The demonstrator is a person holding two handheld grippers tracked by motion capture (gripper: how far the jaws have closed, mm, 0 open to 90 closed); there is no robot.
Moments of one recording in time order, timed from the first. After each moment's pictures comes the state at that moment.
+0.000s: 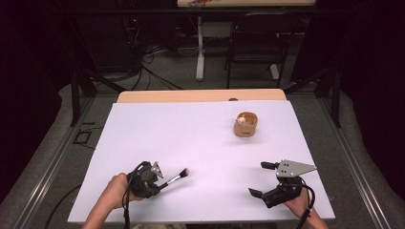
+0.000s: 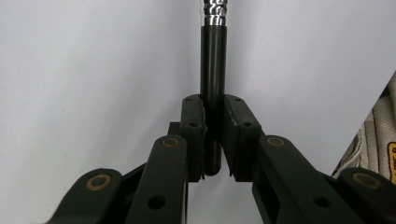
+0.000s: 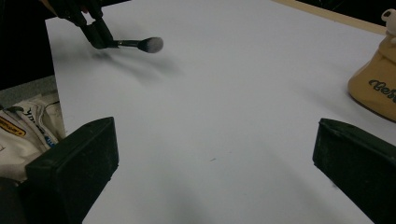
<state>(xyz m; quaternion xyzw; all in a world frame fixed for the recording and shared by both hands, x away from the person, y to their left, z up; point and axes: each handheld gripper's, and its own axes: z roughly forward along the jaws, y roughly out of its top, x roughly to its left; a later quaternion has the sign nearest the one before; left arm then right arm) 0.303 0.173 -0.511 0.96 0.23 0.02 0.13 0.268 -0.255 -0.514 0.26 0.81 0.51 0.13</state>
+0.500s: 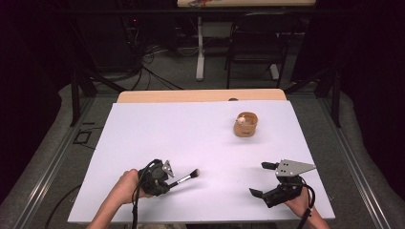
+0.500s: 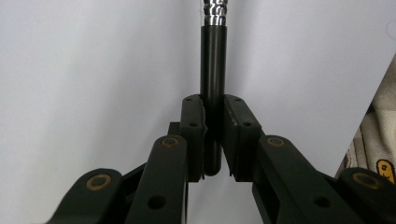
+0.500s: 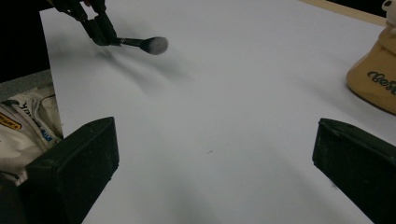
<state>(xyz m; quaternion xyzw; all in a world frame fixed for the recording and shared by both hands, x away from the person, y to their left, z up) 0.309 0.147 -0.509 0.97 0.19 0.02 0.13 0.269 -0.256 -0.514 0.26 0.82 0.50 0.13</state>
